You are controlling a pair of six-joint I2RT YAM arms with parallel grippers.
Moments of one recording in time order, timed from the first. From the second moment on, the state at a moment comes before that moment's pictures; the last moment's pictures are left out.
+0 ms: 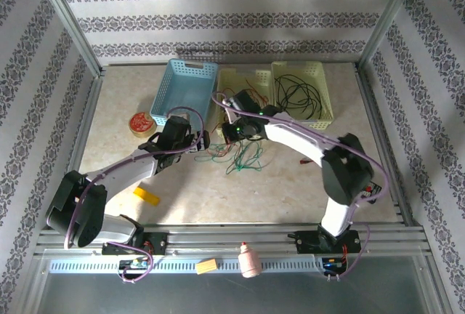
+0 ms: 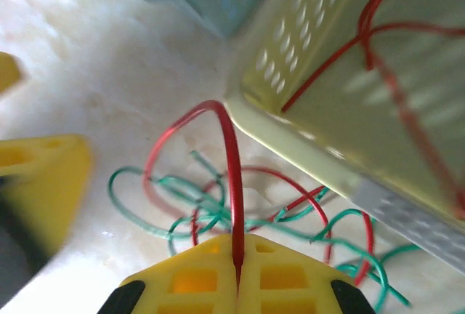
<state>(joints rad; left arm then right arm) -0.46 1.38 0.74 -0.13 -0.10 -0.54 0.68 1.75 1.37 -0.57 -0.16 0.31</state>
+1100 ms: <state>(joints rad) -0.46 1.45 0.73 -0.02 0.11 -0.51 0.67 1.21 1.56 -0.42 -0.14 0.15</state>
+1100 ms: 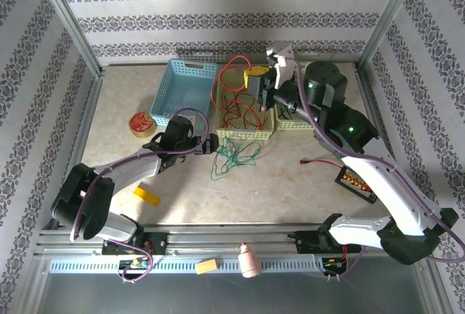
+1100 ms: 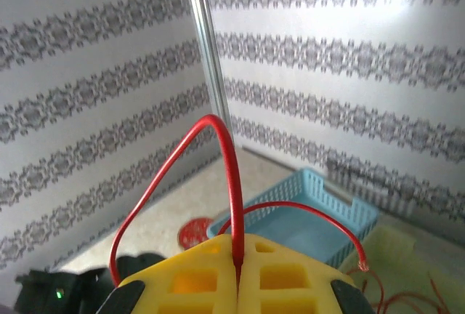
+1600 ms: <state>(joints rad) -0.46 1.44 0.70 -0.02 0.04 -0.52 0.44 1.52 1.75 -0.37 -0.15 0.29</state>
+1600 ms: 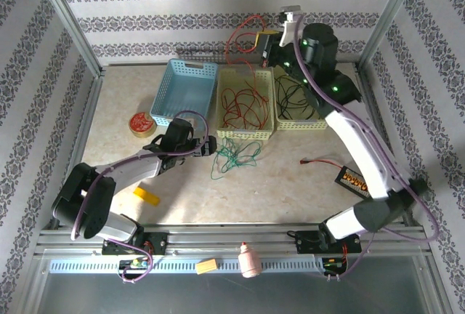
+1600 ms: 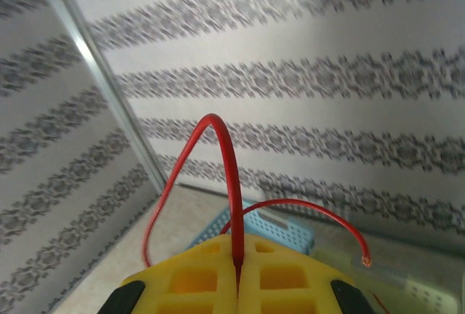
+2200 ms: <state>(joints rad) -0.46 1.38 0.66 -0.07 -0.08 -0.53 0.38 1.95 1.66 -0.38 -0.15 0.50</state>
